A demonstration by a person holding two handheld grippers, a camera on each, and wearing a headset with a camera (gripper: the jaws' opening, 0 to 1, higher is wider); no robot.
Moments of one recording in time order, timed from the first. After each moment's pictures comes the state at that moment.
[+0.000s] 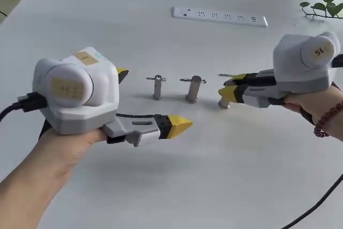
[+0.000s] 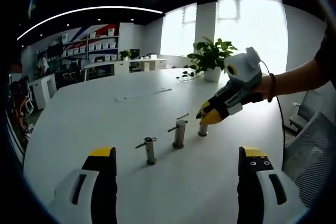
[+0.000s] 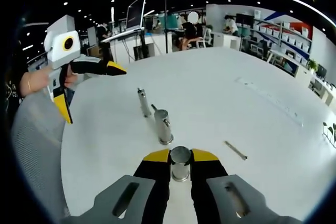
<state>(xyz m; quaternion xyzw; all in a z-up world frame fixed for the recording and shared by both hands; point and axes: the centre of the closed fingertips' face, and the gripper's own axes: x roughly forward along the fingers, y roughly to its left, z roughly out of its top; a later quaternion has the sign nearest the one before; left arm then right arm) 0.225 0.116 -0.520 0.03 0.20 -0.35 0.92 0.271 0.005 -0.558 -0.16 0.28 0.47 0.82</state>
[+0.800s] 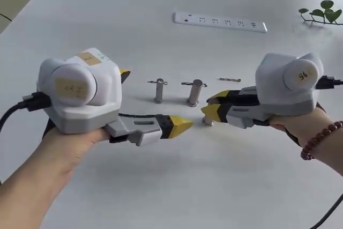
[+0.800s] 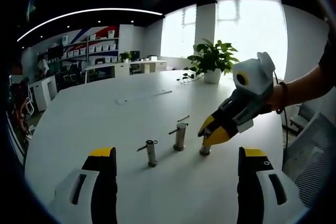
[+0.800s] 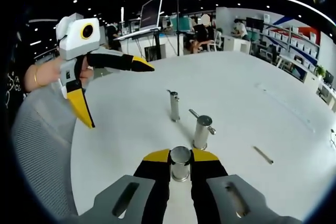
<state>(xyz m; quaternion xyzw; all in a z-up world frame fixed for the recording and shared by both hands) 0.227 0.116 -0.516 0.03 0.19 -0.34 0.92 0.239 0.044 -0.564 -0.17 0.27 0.50 0.80</state>
